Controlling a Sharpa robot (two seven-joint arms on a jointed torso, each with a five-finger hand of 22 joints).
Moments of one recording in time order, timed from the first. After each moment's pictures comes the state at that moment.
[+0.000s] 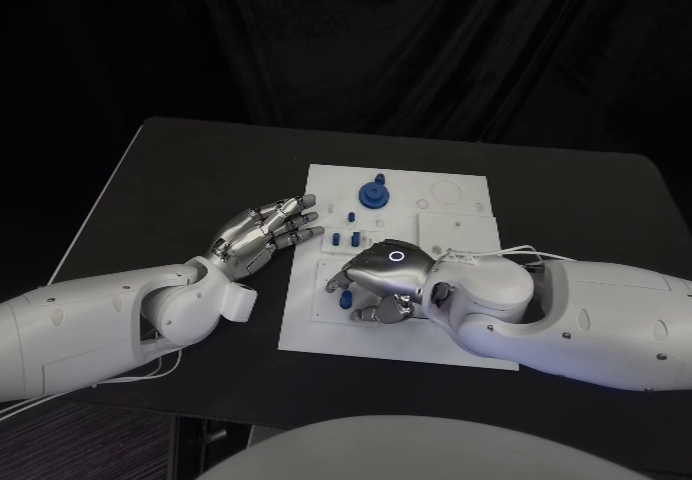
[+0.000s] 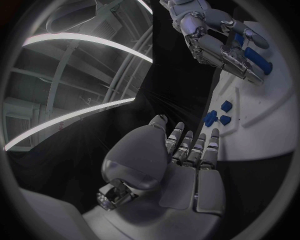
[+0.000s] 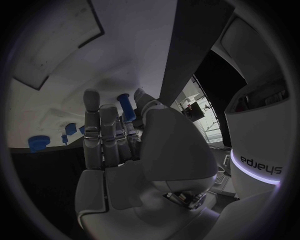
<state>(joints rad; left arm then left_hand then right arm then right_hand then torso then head) 1.09 -0.99 -0.21 1.58 0.05 0.08 0.65 1.43 0.27 -0.14 0.21 0.53 0.50 0.15 0.06 0.09 0.16 0.16 0.30 0.05 0.16 0.26 0.16 0.04 0.10 0.23 0.29 0.07 0.36 1.23 -0.67 -0.25 1.78 -1.77 -0.21 -0.15 1.43 -0.13 0.26 0.18 0.06 0.73 0.10 0.06 0.22 0.81 0.14 0.23 0.21 1.20 0.04 1.04 0.93 0.16 1.20 0.14 0.47 1.31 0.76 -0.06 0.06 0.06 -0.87</state>
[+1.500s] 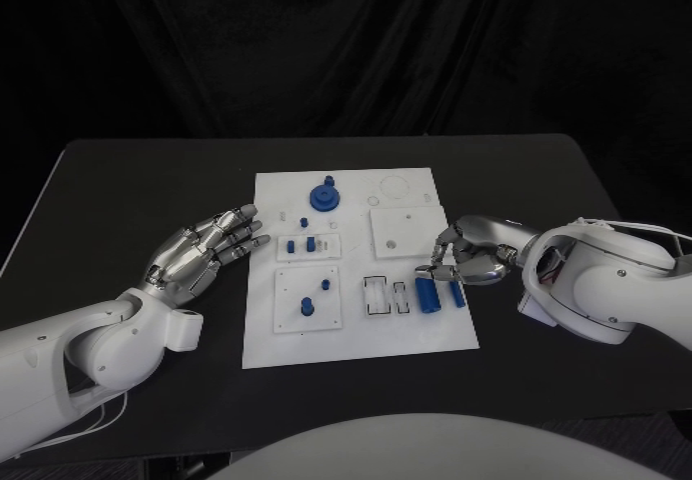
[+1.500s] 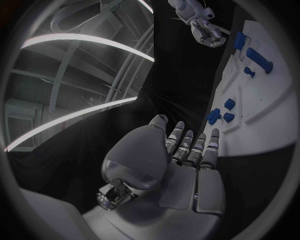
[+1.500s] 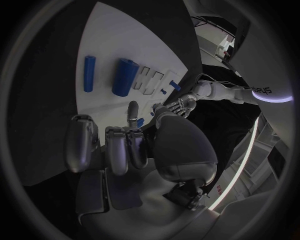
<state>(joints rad) 1.09 -1.02 -0.21 1.61 0.05 0.07 0.67 1.43 0.26 -0.13 0.20 0.54 0.52 0.15 0.07 0.10 0.17 0.15 0.30 0.05 0.16 0.26 0.16 0.04 0.10 0.23 0.29 0.07 0.36 1.29 -1.25 -0.25 2.03 -1.28 -0.28 -0.36 1.06 -0.02 0.05 0.29 0.29 0.84 0.06 0.71 0.60 1.47 0.00 1.57 1.31 1.47 -0.05 1.57 1.31 0.05 1.47 0.06 1.35 1.31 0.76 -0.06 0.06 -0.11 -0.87</state>
